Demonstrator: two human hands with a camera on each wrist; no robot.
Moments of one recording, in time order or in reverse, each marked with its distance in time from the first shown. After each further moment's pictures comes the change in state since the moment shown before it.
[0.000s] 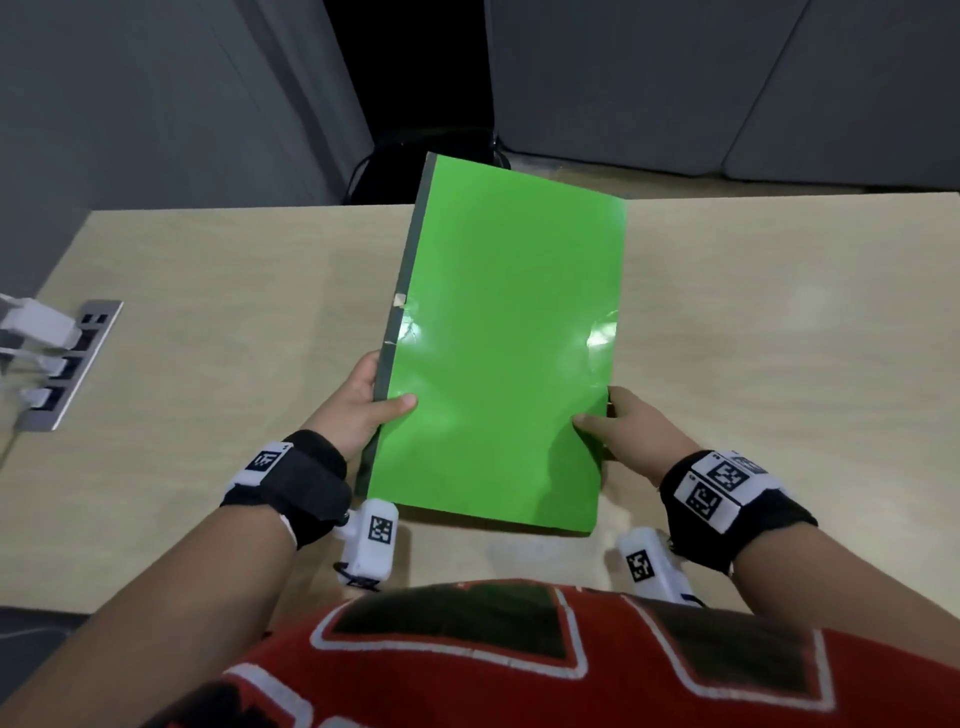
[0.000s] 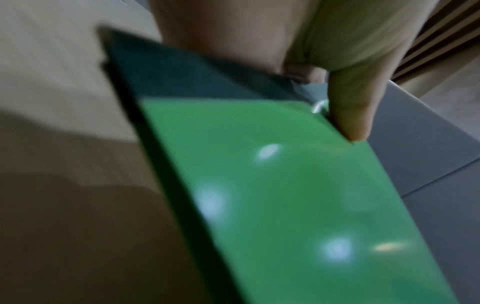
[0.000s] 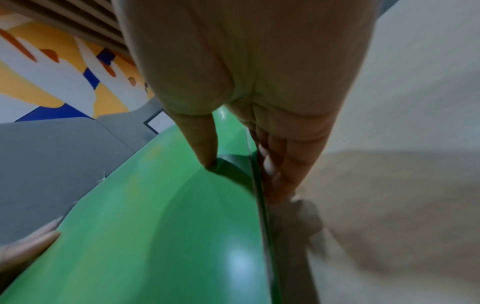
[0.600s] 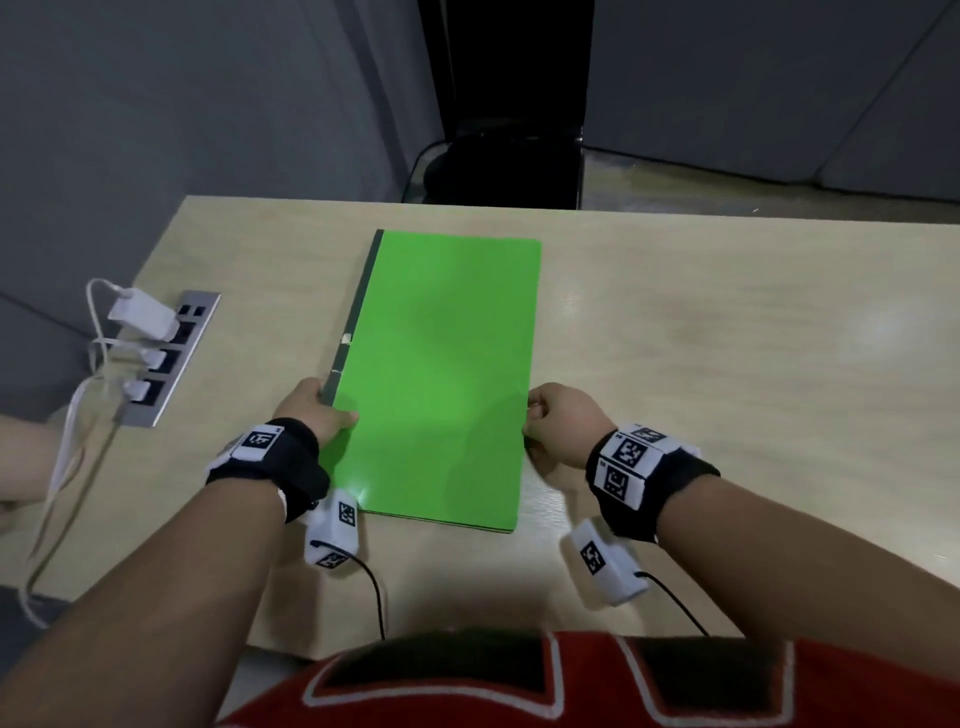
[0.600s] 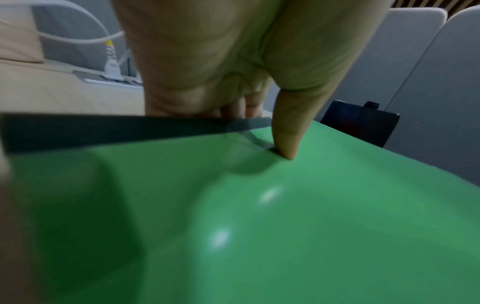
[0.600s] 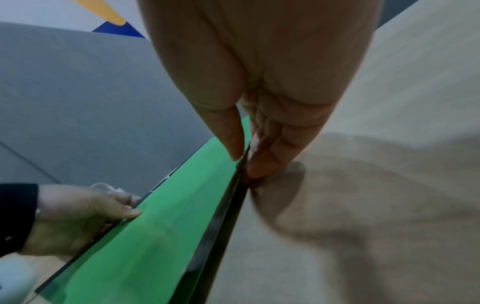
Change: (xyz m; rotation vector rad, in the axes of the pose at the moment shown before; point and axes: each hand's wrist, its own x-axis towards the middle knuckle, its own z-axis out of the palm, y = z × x) left_hand 0.043 -0.065 -0.182 0.457 0.372 -0.432; right_hand 0.062 -0.132 0.150 -0.405 -0.119 -0.166
